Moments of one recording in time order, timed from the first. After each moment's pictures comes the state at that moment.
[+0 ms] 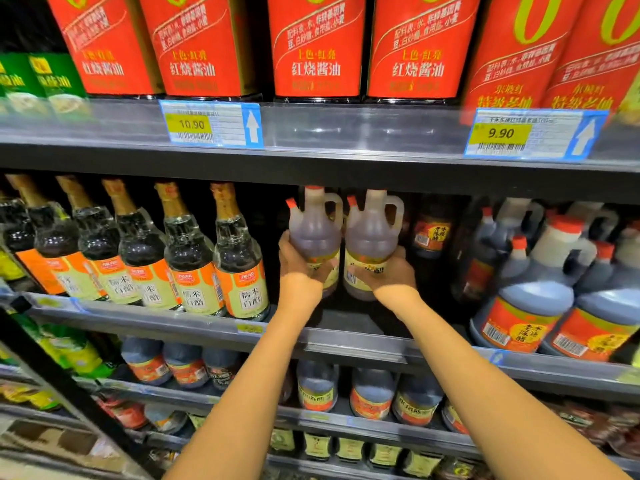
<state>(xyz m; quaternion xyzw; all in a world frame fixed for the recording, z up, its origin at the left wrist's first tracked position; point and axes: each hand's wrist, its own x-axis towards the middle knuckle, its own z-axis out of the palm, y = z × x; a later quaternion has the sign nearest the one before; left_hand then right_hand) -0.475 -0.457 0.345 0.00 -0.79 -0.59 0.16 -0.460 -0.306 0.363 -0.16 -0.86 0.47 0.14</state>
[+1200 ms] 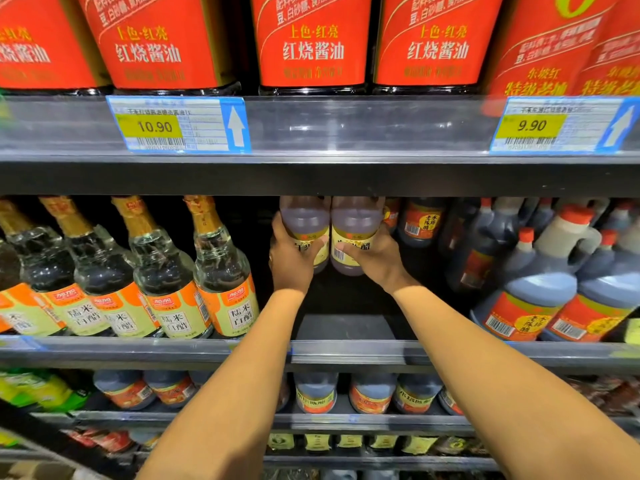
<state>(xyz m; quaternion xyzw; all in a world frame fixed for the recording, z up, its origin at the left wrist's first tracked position) -0.541 -0.453 0.337 -0.04 -0.81 -0.55 0.19 -0.512 -0.299 0.348 -0.10 -0.81 0.55 0.17</state>
